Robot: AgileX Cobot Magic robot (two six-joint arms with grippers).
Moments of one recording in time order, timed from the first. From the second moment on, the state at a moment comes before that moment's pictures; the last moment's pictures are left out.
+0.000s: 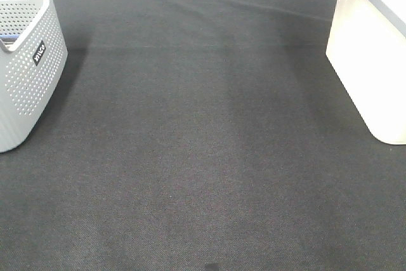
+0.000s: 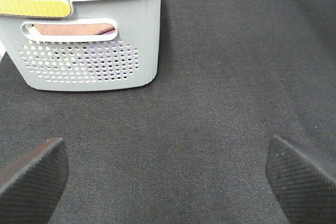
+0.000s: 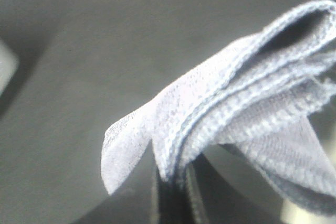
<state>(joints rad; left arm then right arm) 0.00 0.00 -0.50 -0.06 1.05 -0.01 0.08 2.16 -2.60 0.28 1.22 -0.20</state>
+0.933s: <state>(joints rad) 0.00 0.00 -0.50 -0.06 1.05 -0.01 -0.26 2.04 -2.10 0.20 1.22 -0.19</state>
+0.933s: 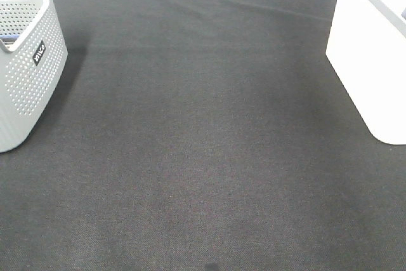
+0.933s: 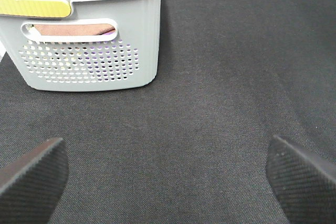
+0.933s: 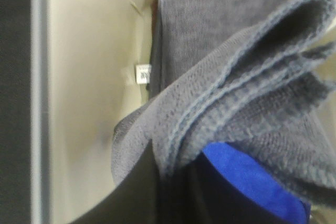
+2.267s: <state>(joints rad) 0.00 0.00 -0.50 -0.06 1.05 -0.01 0.05 1.78 -1.96 0.14 1.22 -0.09</state>
